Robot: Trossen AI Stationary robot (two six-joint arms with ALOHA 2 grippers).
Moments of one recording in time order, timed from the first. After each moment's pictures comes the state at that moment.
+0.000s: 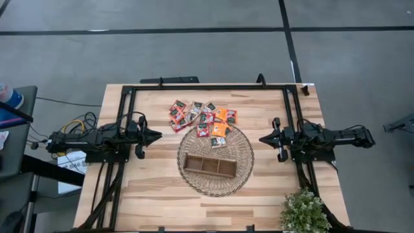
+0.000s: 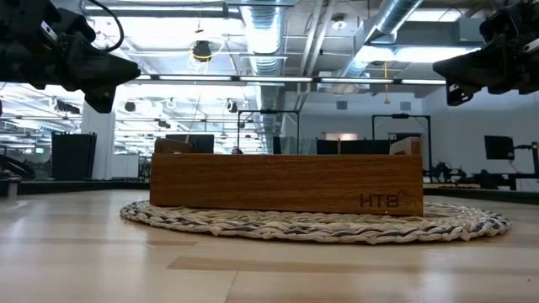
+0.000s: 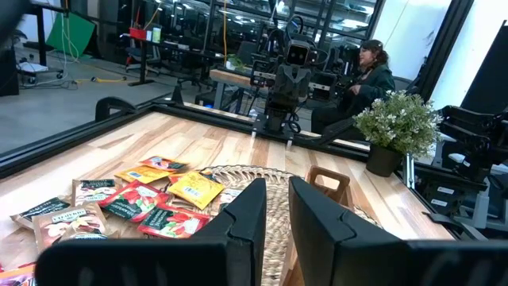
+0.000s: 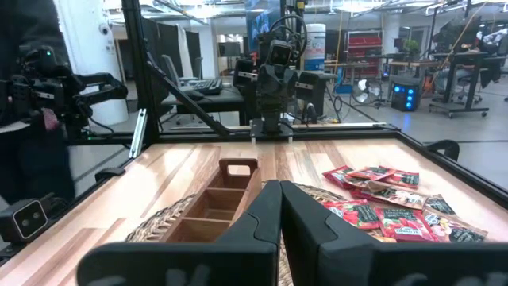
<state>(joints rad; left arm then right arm) 0.00 0.00 0.00 0.04 -0.10 -0.23 0.07 0.01 0.00 0.01 0.00 -0.01</state>
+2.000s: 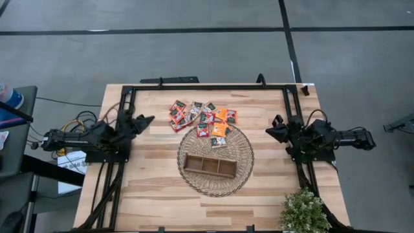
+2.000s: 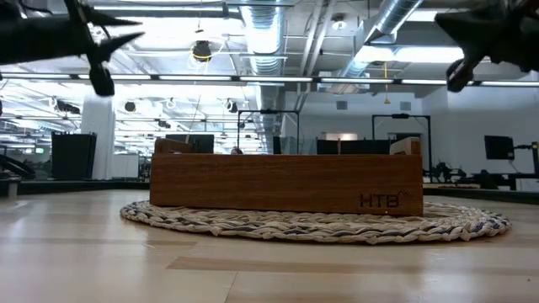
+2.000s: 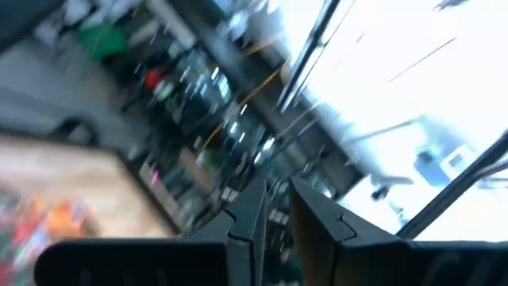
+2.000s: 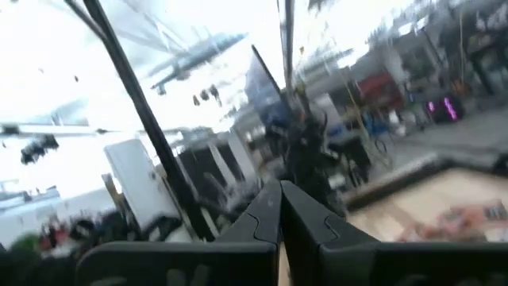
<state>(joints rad) 0.00 0.12 0.01 0.56 -0.35 -0.80 0.02 0.01 0.01 0.34 0.01 0.44</state>
